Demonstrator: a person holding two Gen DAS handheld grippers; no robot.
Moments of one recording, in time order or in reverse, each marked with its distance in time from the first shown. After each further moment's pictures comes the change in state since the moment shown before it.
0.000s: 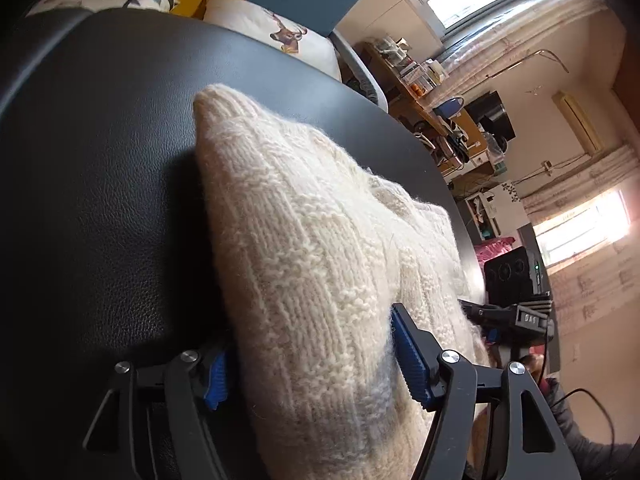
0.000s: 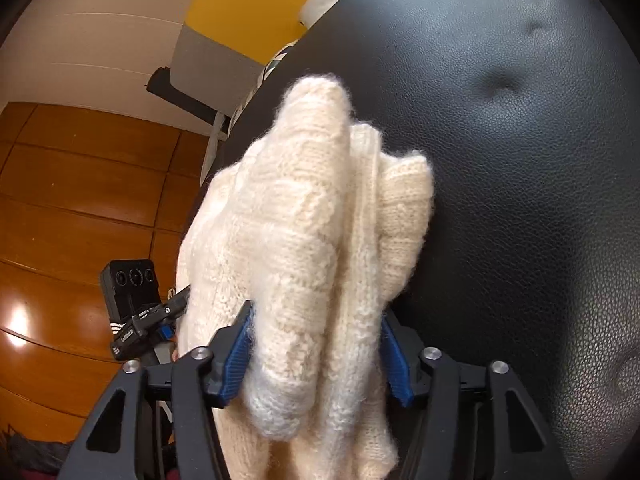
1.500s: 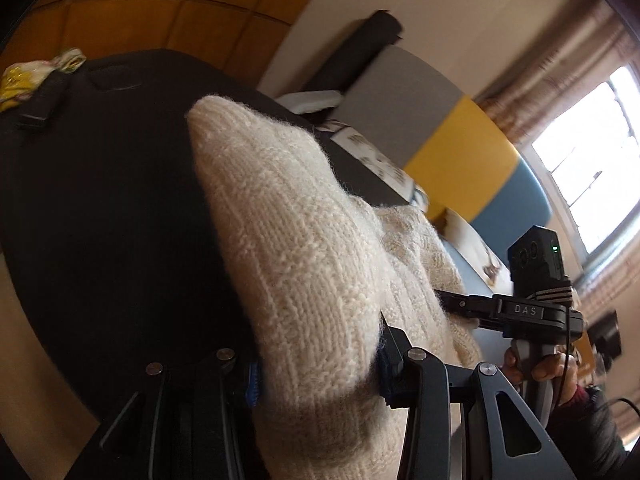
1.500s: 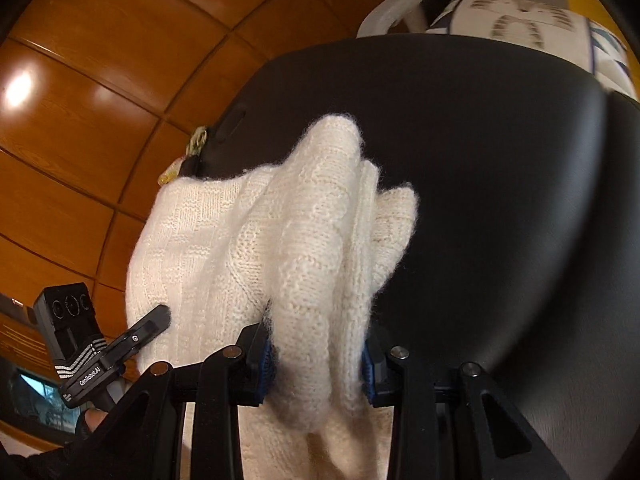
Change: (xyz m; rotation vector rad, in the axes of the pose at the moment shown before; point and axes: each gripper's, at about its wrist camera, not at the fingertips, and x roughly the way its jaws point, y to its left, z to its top) left arm -0.291 0.216 -0.097 -0.481 -0.696 0.519; right arm 0.491 0.387 0.106 -0.728 0.529 -0.020
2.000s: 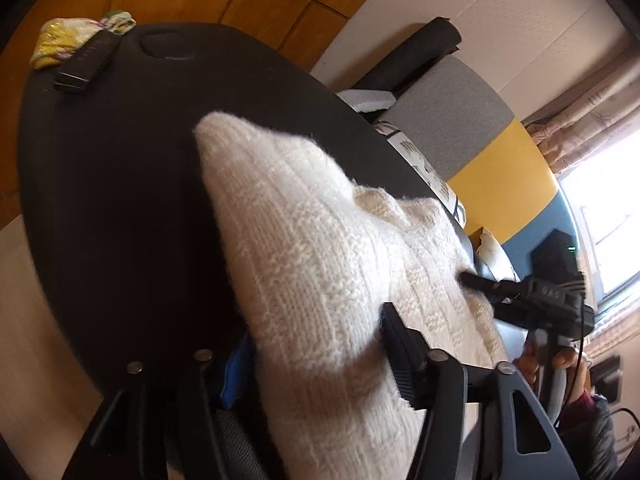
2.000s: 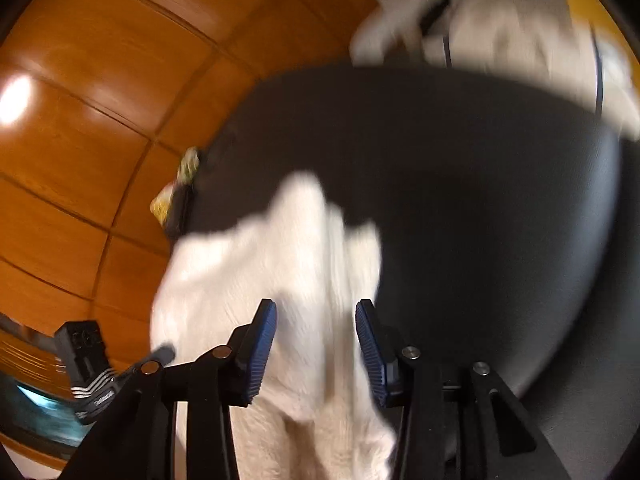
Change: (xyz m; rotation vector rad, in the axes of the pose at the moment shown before) left arm -0.001 0.049 0.025 -0.104 0.027 0.065; right arm -0.031 0.030 -0.014 -0.066 -0.130 0.004
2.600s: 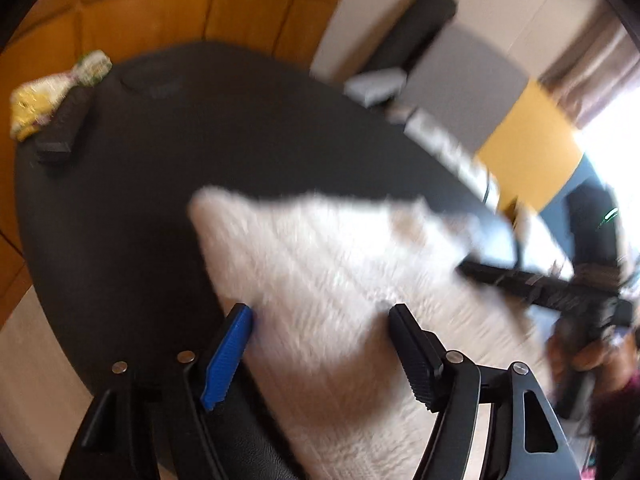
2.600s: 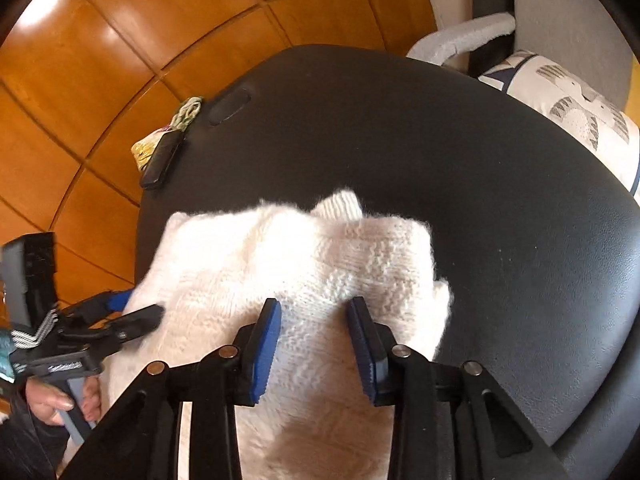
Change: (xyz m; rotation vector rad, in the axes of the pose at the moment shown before) left arm 0.035 -0.022 0.047 0.116 0.037 0.096; right arm 0.094 0.029 0.010 -0.179 0.134 -0.138
